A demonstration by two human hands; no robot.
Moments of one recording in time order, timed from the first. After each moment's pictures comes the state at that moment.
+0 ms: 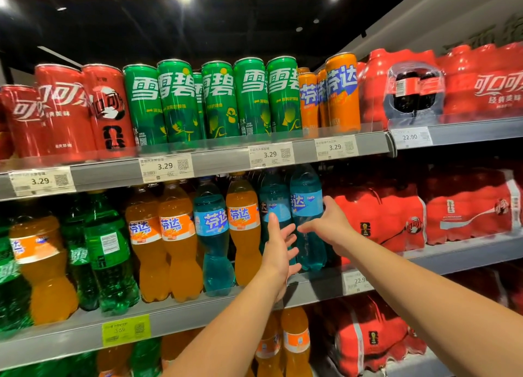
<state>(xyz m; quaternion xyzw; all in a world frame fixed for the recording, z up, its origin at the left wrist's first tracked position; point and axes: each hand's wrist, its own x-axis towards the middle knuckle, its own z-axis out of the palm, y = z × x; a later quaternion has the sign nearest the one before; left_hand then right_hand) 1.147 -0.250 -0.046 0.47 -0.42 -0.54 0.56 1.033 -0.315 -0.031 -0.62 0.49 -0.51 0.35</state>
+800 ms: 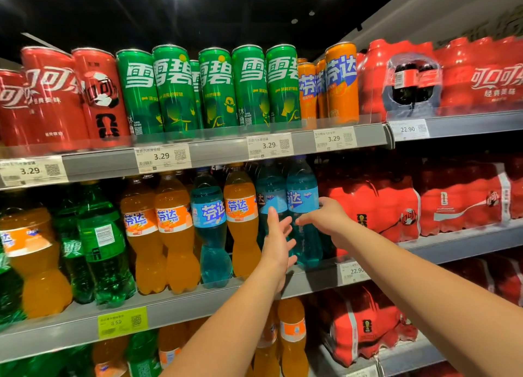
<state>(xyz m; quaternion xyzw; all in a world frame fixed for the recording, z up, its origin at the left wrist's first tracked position) 1.146 -0.252 -0.050 0.47 -0.42 -0.53 0.56 1.037 -0.312 -0.028 -0.59 0.53 -0.47 0.38</state>
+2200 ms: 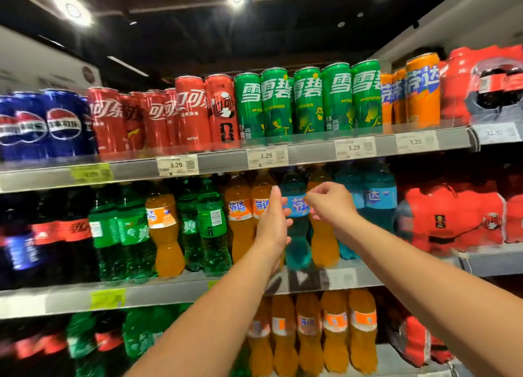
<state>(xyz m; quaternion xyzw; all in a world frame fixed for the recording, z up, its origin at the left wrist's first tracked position) 1.271 -0.149 0.005 0.53 -0.43 -0.40 0.62 1.176 -0.220 0.014 -0.61 0.49 -0.55 0.31</state>
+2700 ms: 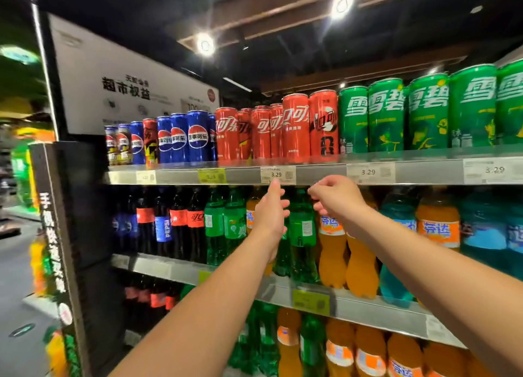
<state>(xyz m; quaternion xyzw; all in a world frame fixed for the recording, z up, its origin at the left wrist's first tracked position) 1.386 -0.080 0.054 0.58 -0.35 -0.22 0.70 1.310 -0.181 0.067 -0.71 0.31 -0.47 0.42</state>
